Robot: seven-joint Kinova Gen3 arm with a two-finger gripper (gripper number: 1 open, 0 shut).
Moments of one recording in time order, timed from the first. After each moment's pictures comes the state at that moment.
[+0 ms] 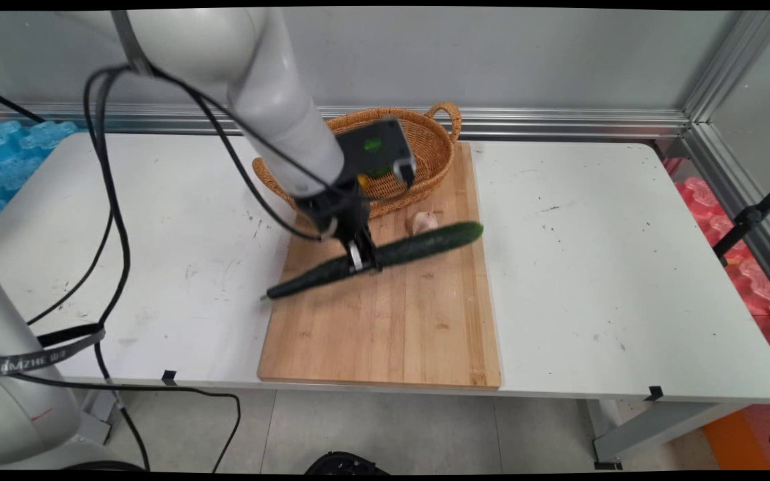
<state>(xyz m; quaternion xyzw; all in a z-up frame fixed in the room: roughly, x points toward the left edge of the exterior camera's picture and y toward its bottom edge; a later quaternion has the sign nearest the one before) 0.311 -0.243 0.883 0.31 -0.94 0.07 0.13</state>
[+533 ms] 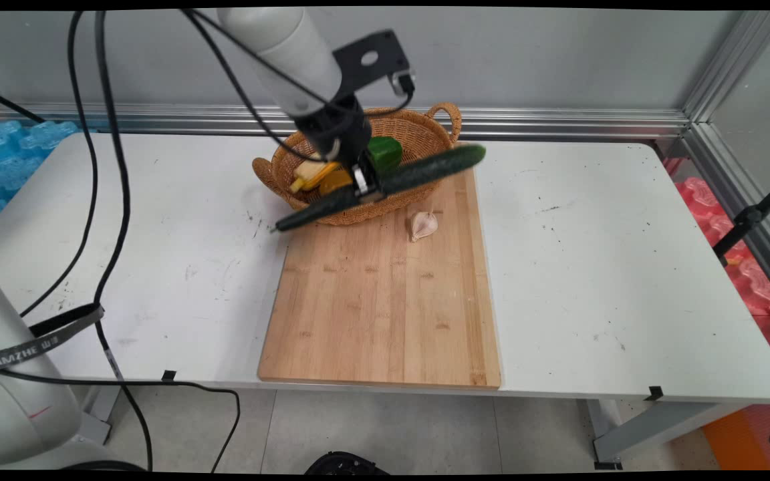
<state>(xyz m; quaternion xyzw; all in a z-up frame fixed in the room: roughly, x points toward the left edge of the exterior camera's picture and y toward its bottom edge) 0.336 -0.291 0.934 0.31 -0.93 0.13 0.14</state>
